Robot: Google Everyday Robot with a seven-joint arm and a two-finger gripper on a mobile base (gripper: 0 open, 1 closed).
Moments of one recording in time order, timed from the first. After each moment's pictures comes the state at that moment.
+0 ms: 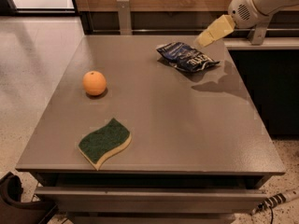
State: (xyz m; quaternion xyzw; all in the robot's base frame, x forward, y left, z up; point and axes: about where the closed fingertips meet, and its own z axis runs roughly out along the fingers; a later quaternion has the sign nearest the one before) arm 0.681 -0.202 0.956 -0.36 0.86 0.08 0.36
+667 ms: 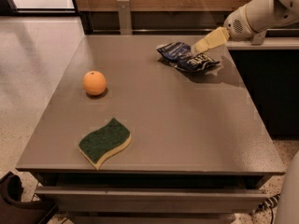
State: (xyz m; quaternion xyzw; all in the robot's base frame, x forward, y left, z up) arm 0.719 -0.209 0.901 -0.32 0.86 0.16 0.35
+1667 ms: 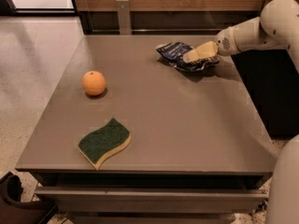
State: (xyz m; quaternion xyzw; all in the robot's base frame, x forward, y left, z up) arm 0.758 -0.191 0.846 -0.31 0.83 0.23 0.39
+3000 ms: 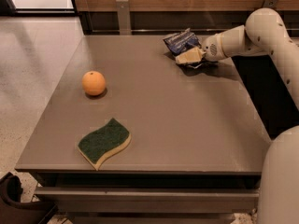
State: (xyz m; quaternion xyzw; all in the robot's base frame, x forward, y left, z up) arm 0.766 -0.148 0.819 -0.33 0.81 0.28 0.39
